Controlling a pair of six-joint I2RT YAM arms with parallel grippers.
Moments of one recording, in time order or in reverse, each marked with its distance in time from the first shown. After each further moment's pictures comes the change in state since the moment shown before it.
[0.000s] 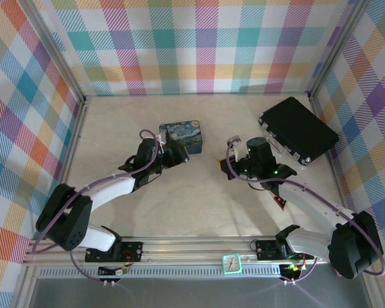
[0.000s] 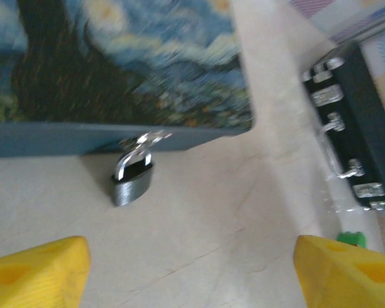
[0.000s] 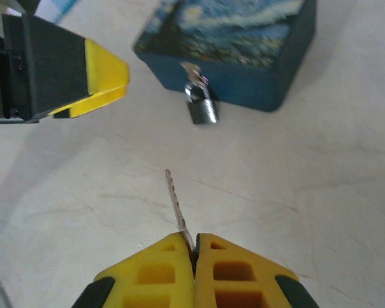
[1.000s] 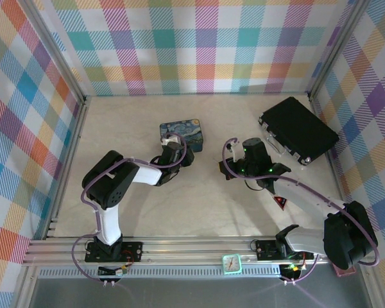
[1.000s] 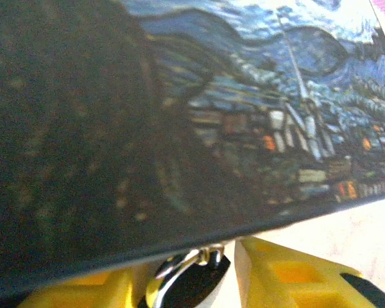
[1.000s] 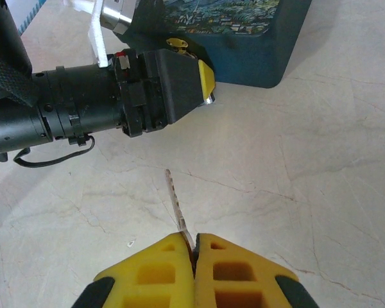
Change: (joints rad) left arm -0.089 0.458 0.131 0.345 -0.256 0.019; right arm 0.000 0.061 -0.011 0.046 -0.002 0.039
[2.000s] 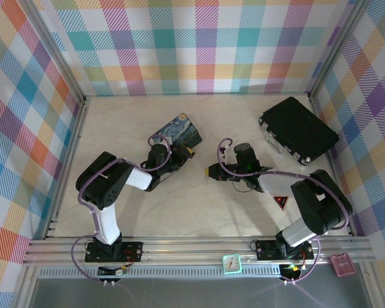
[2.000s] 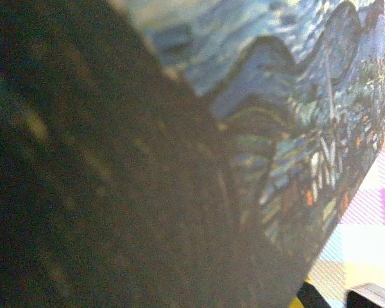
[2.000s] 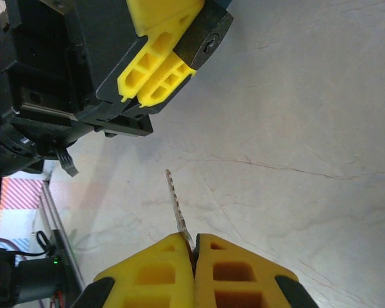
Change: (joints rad) left arm 0.094 -0.045 -0.165 0.383 0.402 -0.463; right arm -0.007 0.326 -0.095 0.467 -0.280 0.410
